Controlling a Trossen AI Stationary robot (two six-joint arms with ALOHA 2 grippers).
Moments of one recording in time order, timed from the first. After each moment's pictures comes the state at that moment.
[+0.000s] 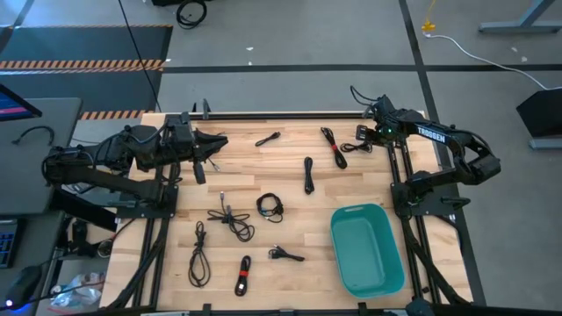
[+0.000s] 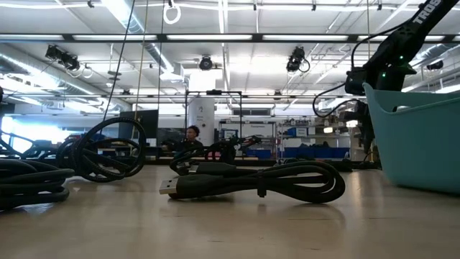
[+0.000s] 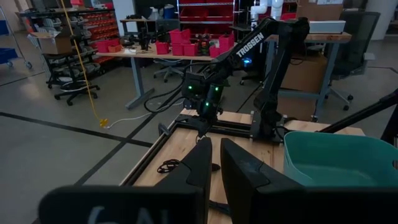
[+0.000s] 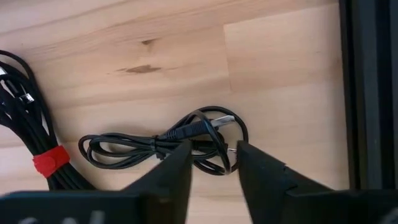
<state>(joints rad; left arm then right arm) -0.05 0.84 1.08 -0.34 -0.41 -0.02 -1.11 1.28 0.66 -0.63 -0.05 0.65</state>
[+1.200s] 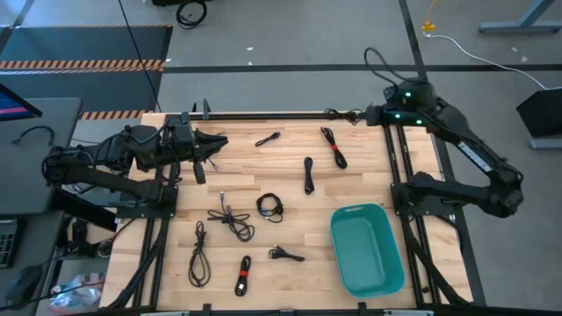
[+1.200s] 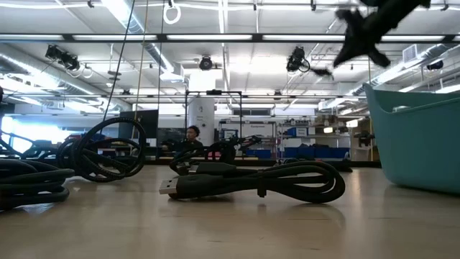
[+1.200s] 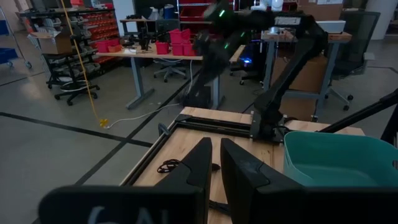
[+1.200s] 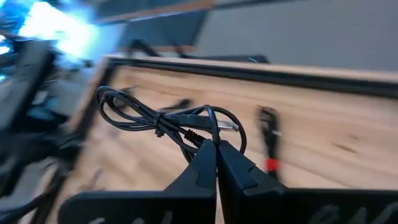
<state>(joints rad) -0.05 0.84 1.08 -0.34 -0.41 -0.02 -0.89 0.87 1.03 -0.76 -0.29 0.57</state>
